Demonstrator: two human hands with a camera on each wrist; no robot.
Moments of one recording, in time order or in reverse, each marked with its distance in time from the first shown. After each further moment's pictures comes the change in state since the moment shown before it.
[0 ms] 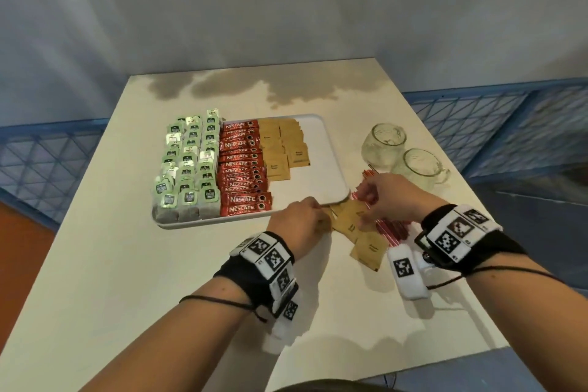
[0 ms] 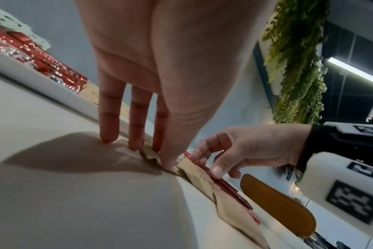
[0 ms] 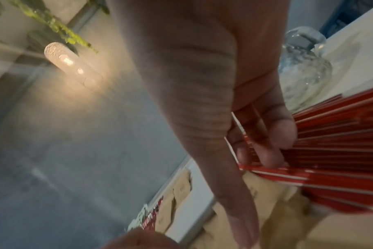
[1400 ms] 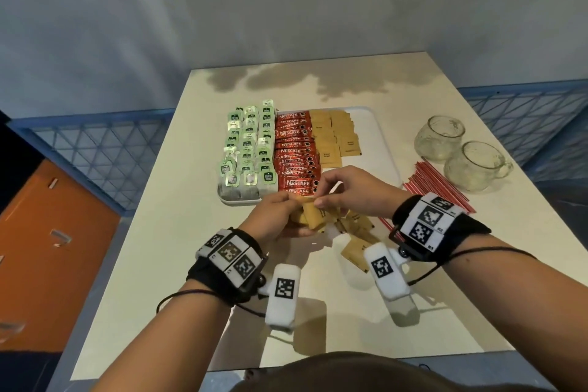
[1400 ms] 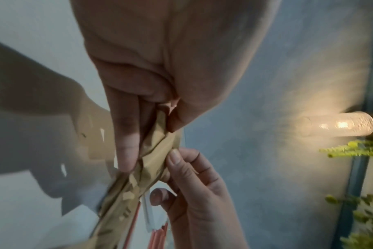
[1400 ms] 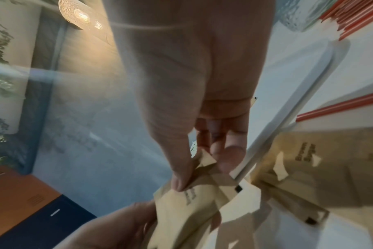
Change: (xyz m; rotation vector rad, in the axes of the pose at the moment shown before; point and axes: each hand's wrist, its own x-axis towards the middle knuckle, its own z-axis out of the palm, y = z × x) left_hand -0.088 -0.069 -0.037 -1.338 0.169 -0.616; right_hand 0.002 -0.126 0.072 0.375 -0.172 -0.402
